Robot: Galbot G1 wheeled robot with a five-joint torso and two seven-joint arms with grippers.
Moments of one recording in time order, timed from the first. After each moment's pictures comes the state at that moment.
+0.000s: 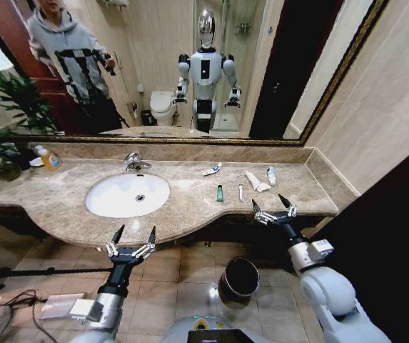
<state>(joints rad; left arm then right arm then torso) 1.93 -1.44 -0.60 -2.42 -0.21 -0.08 0.08 -1.54 1.18 0.66 2.24 0.35 -0.10 -0.04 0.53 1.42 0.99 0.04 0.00</state>
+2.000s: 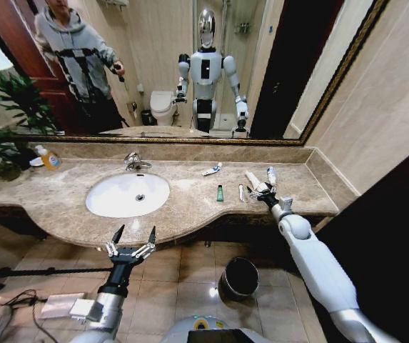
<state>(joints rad) 1.93 -1.44 -0.60 -2.42 -0.21 -0.08 0.08 -0.86 1.09 0.42 1.43 0.35 -0.12 -0.14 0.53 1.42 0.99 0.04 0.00</state>
